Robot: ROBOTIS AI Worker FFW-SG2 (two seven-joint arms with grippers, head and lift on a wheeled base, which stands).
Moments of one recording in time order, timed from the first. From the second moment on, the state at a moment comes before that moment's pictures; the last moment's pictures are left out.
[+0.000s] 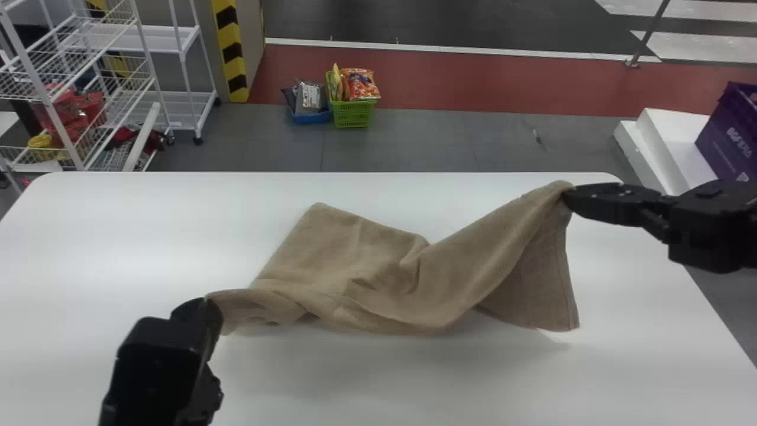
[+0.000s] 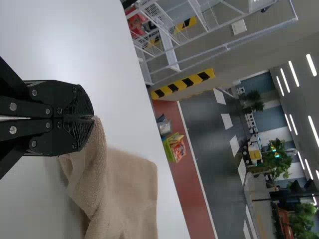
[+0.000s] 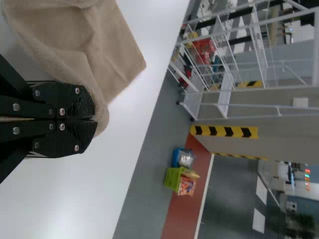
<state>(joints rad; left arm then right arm) 0.60 0.25 -0.32 -2.54 -0.17 0.79 0.34 -0.07 -0.14 -0.19 -2.49 0.73 1.35 1.36</state>
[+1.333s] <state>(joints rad) 0.34 0.16 -0.08 -2.63 -0.11 1.24 0.13 -0.43 -0.38 -0.55 -2.13 0.51 1.52 1.34</state>
